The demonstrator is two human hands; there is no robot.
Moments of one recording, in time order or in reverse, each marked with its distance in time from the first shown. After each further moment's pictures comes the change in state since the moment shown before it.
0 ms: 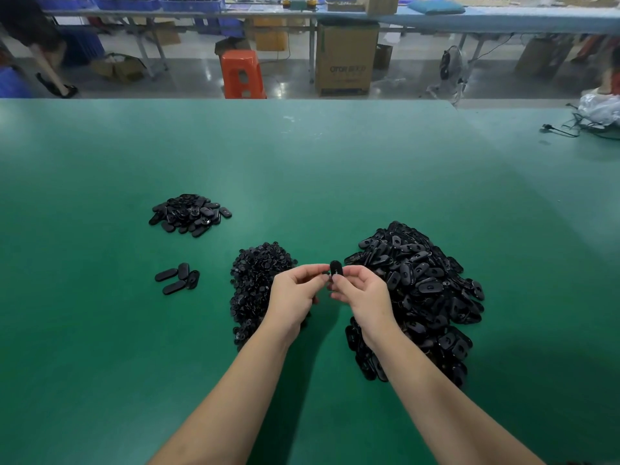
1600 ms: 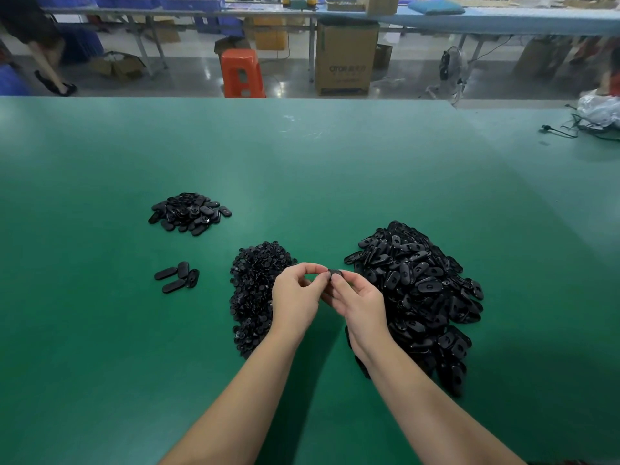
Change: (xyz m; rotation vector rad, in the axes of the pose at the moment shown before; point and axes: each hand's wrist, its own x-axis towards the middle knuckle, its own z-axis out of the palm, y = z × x) left_hand -0.007 0.001 0.009 0.262 0.171 0.132; right_hand -0.016 0.007 0.013 0.371 0.003 0.069
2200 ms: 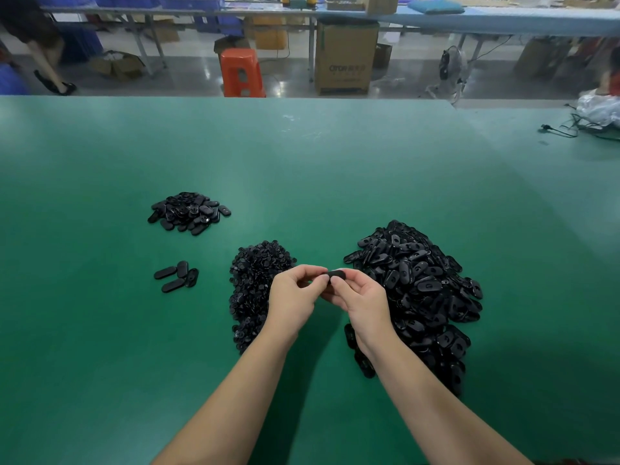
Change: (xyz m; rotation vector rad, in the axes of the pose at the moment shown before) left_hand -0.003 0.005 -0.009 -0.045 -0.084 -0.032; right_hand 0.003 -0.004 -0.005 -0.175 -0.025 -0.049
